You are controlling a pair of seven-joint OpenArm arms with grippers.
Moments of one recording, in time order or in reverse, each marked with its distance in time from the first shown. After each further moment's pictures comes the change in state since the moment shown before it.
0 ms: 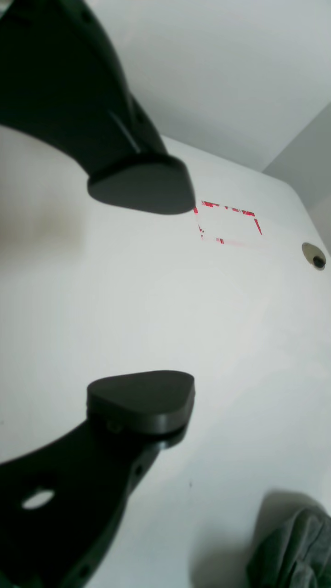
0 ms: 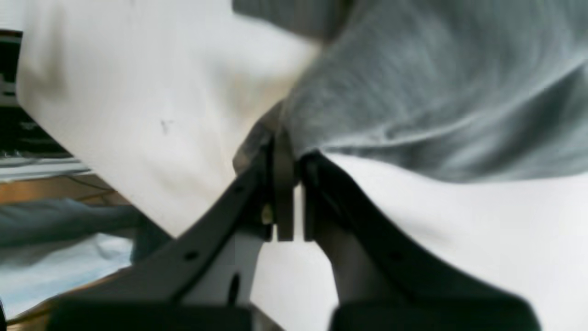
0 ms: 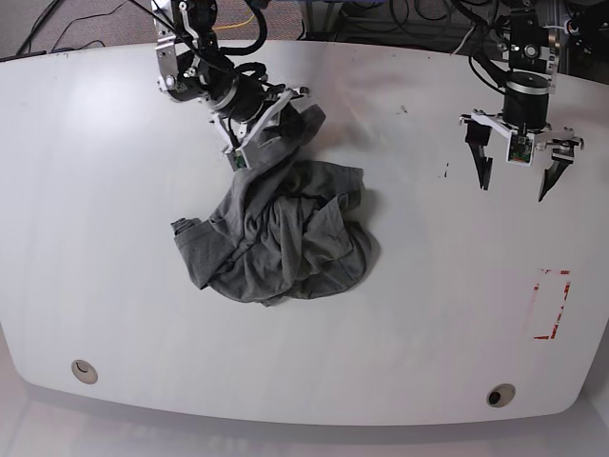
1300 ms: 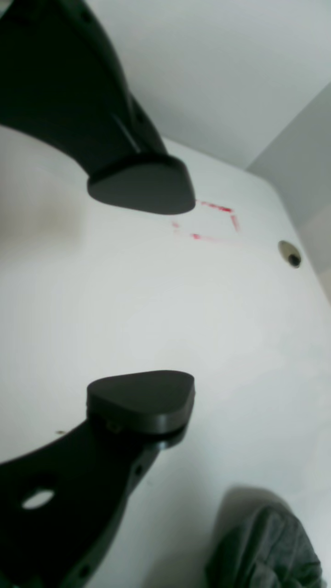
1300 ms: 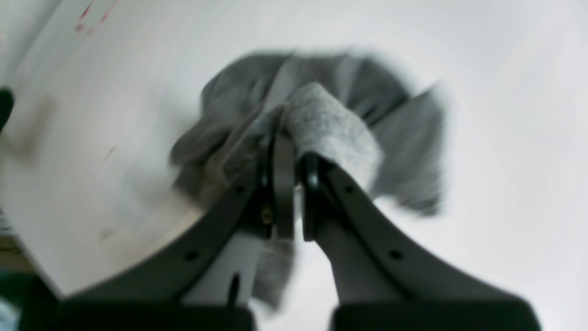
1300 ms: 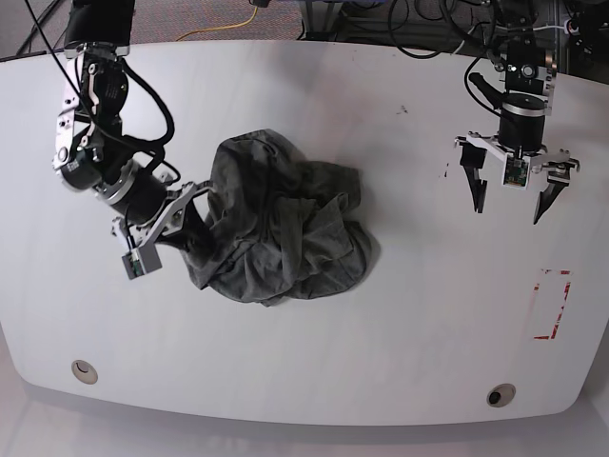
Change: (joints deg) left arm -6.4 0.1 2.1 -1.2 0.4 -0.1 4.3; right arm 21.6 17.6 12.3 4.0 12.7 3.0 -4.8
